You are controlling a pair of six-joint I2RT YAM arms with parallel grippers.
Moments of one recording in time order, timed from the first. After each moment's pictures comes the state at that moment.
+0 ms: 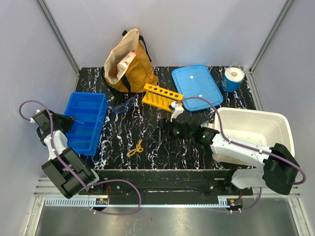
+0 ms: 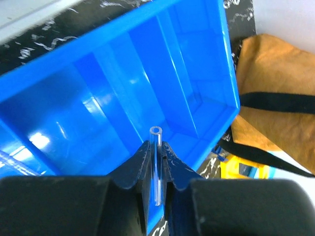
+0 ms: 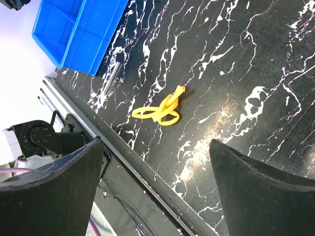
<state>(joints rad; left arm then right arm) 0.71 1.25 0.74 -0.16 0.41 -0.72 0.92 1.29 0.81 0.02 -0.07 0.70</state>
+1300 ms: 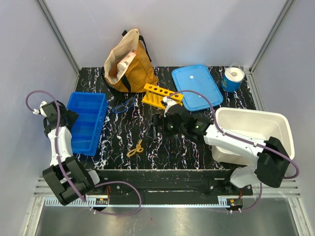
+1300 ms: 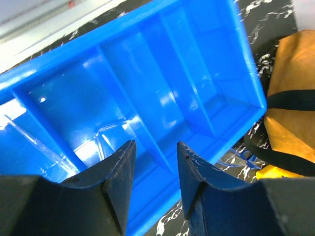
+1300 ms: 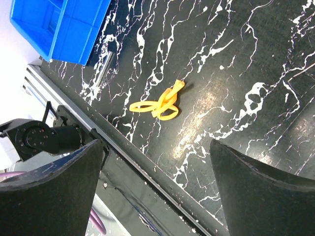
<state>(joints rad) 0.55 1.20 0.81 -0.33 0.09 -0.66 0.92 1.39 1.01 -0.20 -0.10 0.67</state>
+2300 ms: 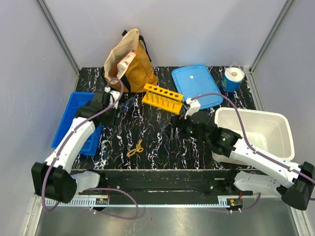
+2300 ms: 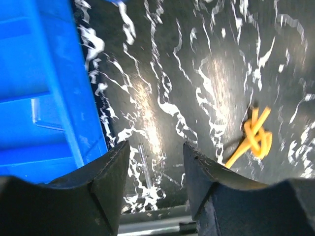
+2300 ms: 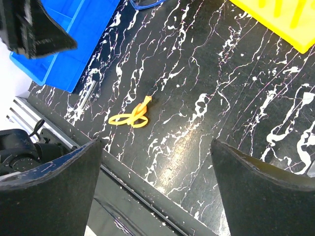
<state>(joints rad) -0.19 1.19 1.07 -0.83 -0.05 0.00 0.92 1.04 0.89 -0.29 0.13 0.60</state>
